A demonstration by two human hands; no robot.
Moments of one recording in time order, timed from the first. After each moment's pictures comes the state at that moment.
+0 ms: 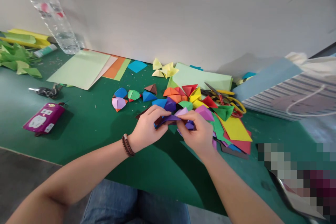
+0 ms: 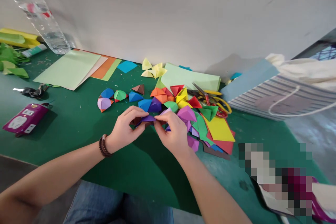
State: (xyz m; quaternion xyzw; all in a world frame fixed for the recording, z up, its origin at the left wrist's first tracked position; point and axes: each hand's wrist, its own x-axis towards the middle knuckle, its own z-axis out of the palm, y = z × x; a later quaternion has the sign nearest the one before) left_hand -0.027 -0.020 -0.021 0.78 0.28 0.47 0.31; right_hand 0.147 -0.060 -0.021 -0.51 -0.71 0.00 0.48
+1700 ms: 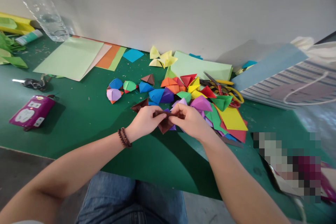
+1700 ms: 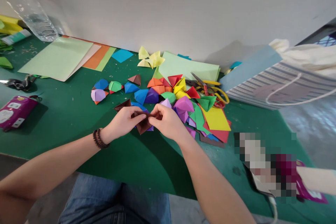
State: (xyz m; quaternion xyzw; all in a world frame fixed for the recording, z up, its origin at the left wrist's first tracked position) left_hand -0.019 -0.013 -0.026 0.73 0.40 0.26 0.49; right_hand 0.155 -0.053 -0.013 -0.63 -0.60 0.39 0.30
